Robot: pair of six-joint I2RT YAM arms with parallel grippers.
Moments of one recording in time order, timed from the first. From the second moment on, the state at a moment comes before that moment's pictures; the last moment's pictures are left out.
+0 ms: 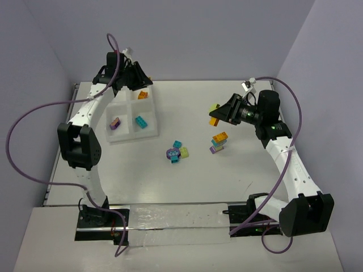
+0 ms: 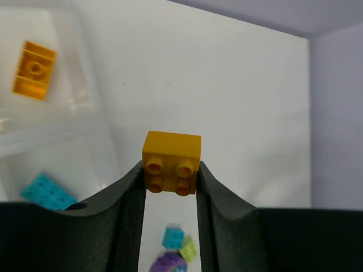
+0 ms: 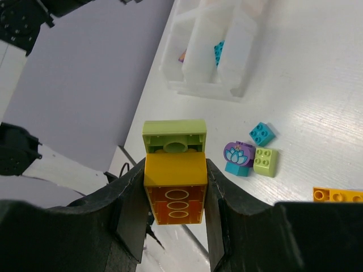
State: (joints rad) left arm -0.22 1.99 1.90 -0.50 0.29 -0.55; right arm 0.09 1.13 1.02 -0.23 -0.77 0.64
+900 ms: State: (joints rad) left arm -0.21 2.29 2.16 -0.63 -0.07 -0.44; right arm 0.12 1.17 1.05 -0.27 -0.76 0.61
